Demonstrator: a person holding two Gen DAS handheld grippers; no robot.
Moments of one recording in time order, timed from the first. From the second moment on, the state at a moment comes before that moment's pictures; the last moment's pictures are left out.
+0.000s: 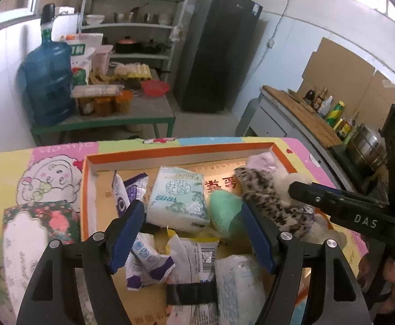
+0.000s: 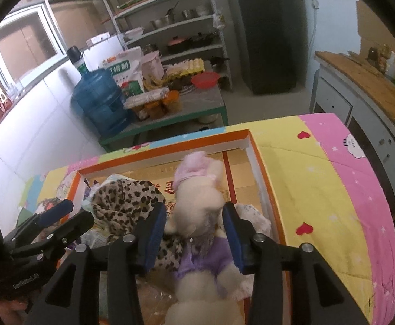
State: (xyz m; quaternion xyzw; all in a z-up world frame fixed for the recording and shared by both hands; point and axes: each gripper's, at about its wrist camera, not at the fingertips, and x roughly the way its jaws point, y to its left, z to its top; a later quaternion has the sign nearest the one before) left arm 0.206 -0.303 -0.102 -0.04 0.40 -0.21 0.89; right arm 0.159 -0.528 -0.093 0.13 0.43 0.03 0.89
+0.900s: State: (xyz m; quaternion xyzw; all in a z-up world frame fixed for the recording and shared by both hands) left arm 0.087 -0.172 -0.007 -0.04 0.30 -0.17 0.94; right arm 0.033 -0.418 -0.012 0.15 0.35 0.00 0.93
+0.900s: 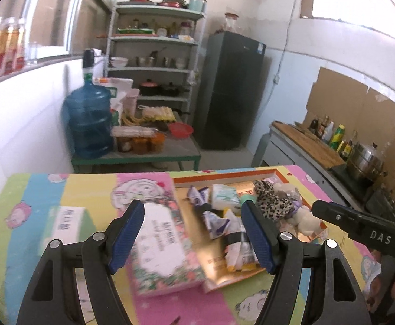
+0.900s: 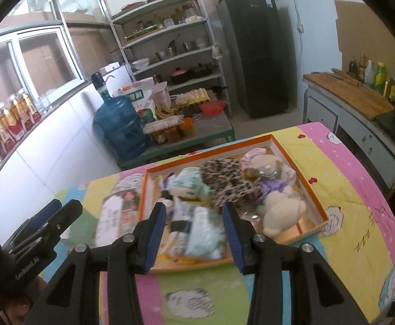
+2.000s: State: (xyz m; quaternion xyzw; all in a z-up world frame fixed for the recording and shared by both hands) left arm -0.045 -0.057 0.070 -0.01 0.25 -0.17 0.95; right arm -0.138 -0.265 0.068 0.07 0.23 -0.09 0.97
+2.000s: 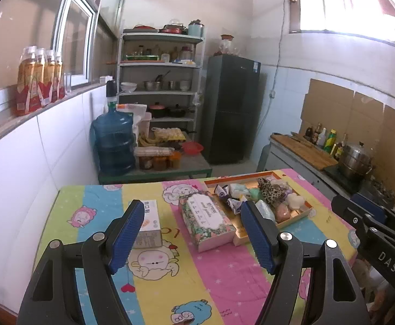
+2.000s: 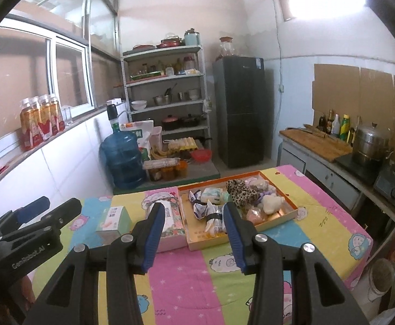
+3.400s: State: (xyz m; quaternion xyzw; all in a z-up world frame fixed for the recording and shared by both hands) left arm -0.087 -0.027 0.067 0.00 0.25 -0.12 0.96; right arm -0.160 -0.237 0.060 0.07 0.23 -0.07 0.97
